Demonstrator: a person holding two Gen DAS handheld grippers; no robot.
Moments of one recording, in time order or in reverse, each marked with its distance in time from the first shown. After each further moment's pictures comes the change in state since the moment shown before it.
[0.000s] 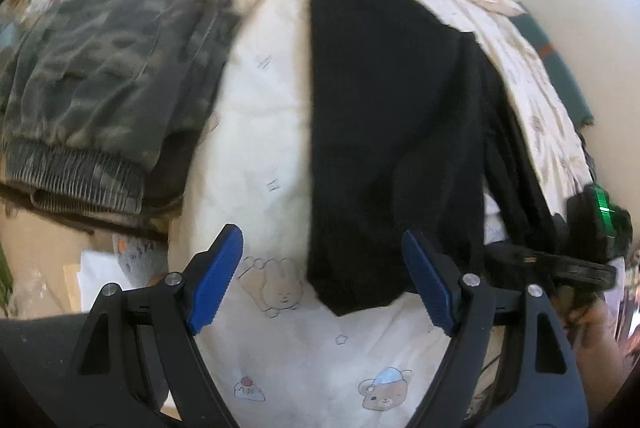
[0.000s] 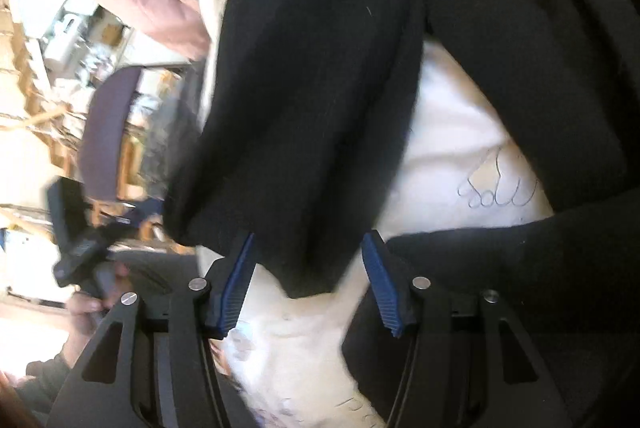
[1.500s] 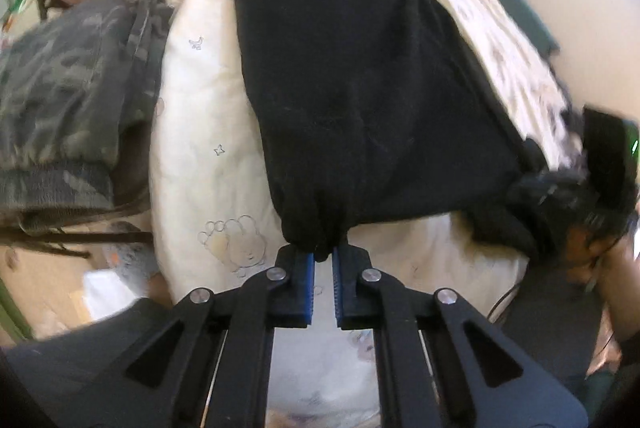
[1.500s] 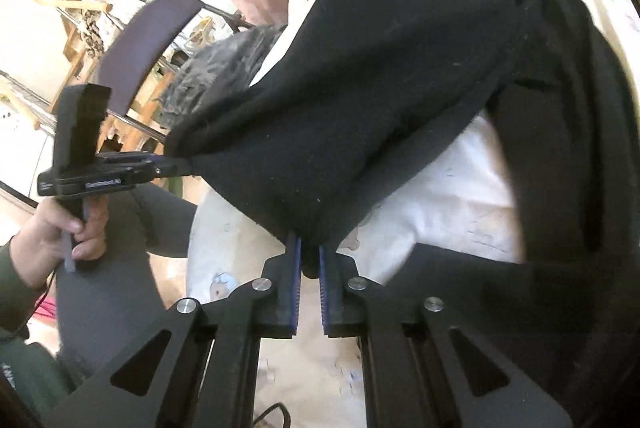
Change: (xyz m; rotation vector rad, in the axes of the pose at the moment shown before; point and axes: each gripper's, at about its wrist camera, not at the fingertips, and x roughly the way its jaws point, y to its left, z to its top) left arm -0.006 -0.030 -0.018 0.218 0.149 -0.042; right arm -0.056 0.072 -0.014 -0.401 -0.048 -0.046
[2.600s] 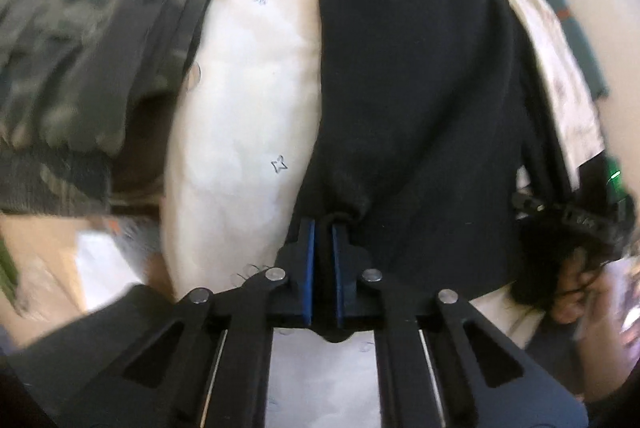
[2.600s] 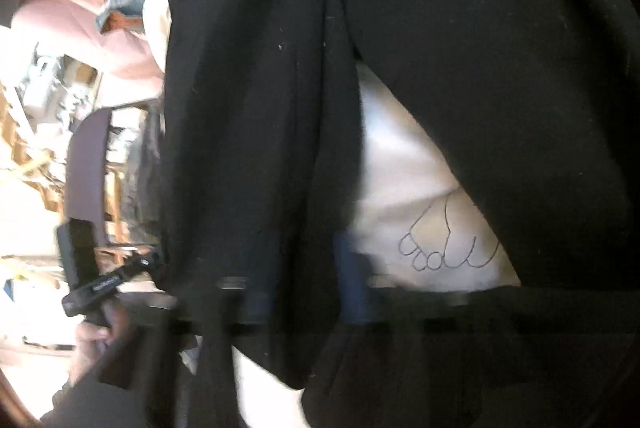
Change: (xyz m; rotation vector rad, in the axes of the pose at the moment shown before) left arm 0.060 0.054 0.026 -0.214 0.086 0.064; right arm 0.081 -0.100 0.002 0.532 -0.010 0.073
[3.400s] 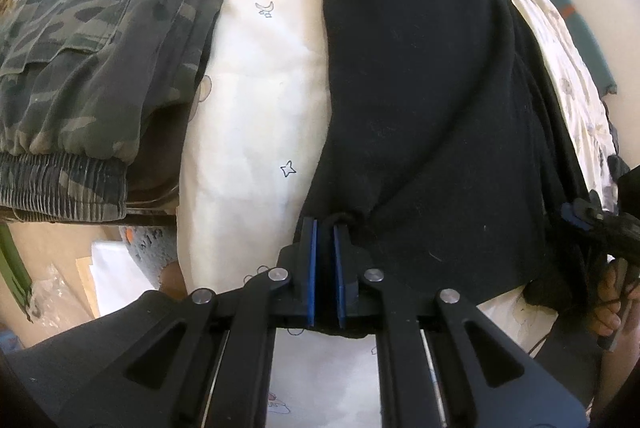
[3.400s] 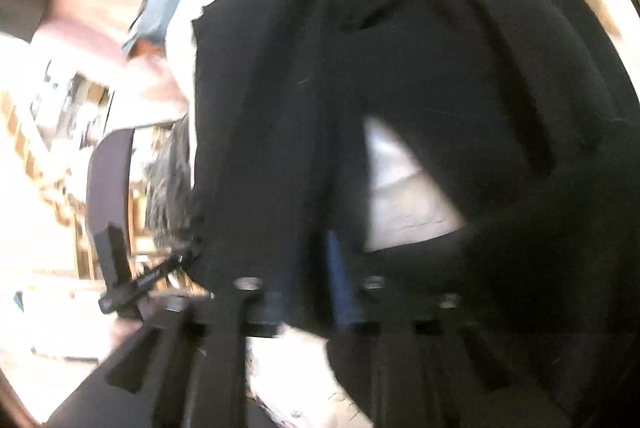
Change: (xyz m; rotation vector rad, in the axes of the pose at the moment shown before) left arm -0.004 0.001 -0.003 0.005 -0.038 0.029; right arm -0.048 0.021 -0.014 0.022 -0.045 0.057
